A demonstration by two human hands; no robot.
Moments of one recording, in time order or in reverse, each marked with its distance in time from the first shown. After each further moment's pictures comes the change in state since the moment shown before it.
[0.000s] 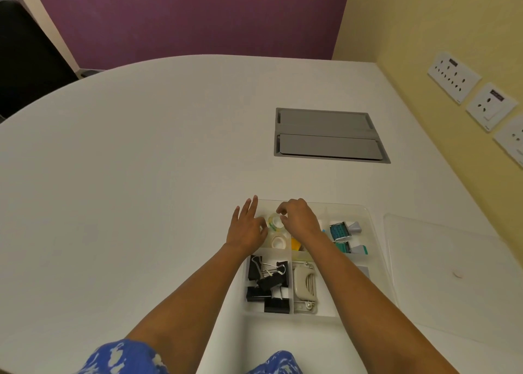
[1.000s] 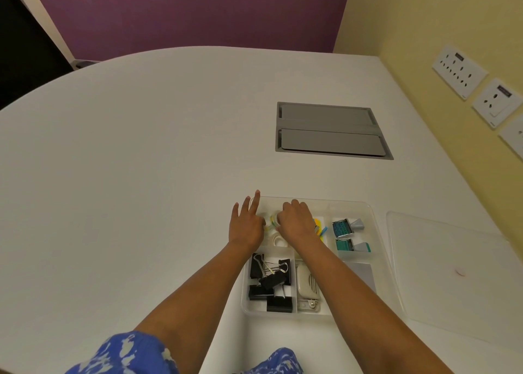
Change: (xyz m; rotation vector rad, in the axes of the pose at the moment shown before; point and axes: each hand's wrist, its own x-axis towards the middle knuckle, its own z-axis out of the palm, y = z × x) left_hand 0.006 -0.001 0.007 0.143 0.024 -0.032; right_hand -0.006 -0.012 0.013 -0.518 -0.088 -0.115
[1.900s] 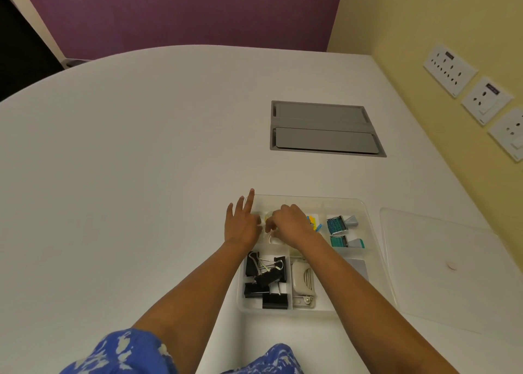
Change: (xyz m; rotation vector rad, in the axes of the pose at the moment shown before) left_hand -0.002 0.002 0.000 -0.052 -0.011 -0.025; right_hand -0.010 0.004 -0.006 0.135 -0.050 -0.187
